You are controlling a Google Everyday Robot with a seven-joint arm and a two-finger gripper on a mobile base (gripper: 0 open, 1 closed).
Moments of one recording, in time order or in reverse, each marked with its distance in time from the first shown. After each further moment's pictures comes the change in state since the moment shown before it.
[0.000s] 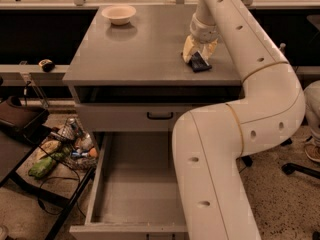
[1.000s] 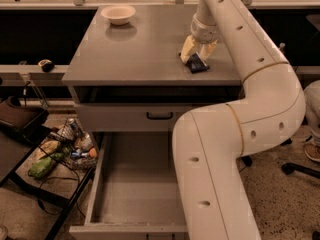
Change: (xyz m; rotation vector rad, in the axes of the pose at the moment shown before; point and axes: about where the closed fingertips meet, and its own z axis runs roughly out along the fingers) arm 0.000 0.000 0.000 0.000 0.000 0.000
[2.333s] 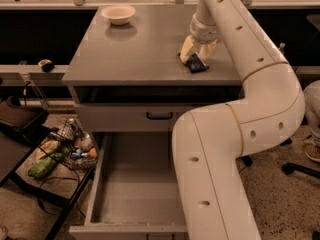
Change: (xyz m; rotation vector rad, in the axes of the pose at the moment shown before) arm 0.000 0.000 0.000 0.000 0.000 0.000
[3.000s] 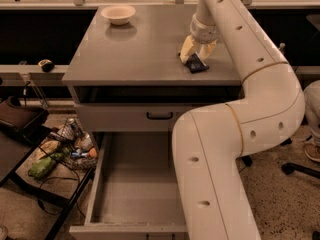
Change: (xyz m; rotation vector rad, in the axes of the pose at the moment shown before) arm 0.000 0.000 0.000 0.000 0.000 0.000
